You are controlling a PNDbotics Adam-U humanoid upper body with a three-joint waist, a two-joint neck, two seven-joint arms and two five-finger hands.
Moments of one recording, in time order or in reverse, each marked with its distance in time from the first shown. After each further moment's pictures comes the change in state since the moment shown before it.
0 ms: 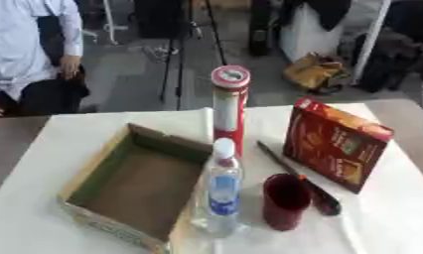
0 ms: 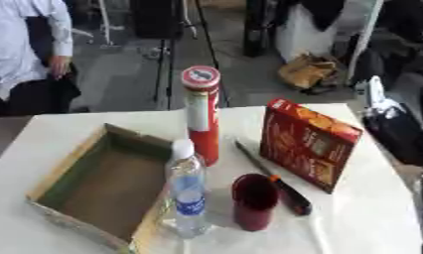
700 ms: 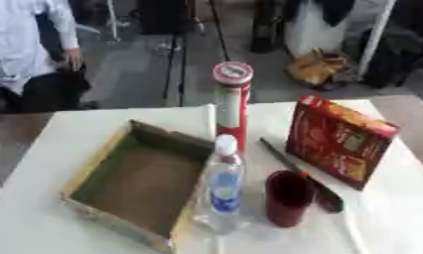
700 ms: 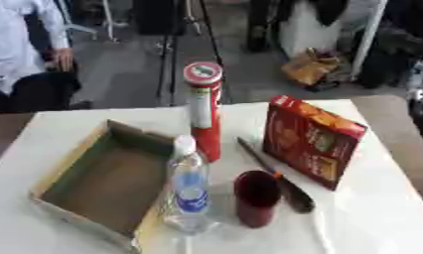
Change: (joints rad) left arm 0.000 0.000 0.007 0.000 -0.011 0.024 0.041; right arm 0.055 0.001 -0.128 0.000 0.048 0.047 -0.115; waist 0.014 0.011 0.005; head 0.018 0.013
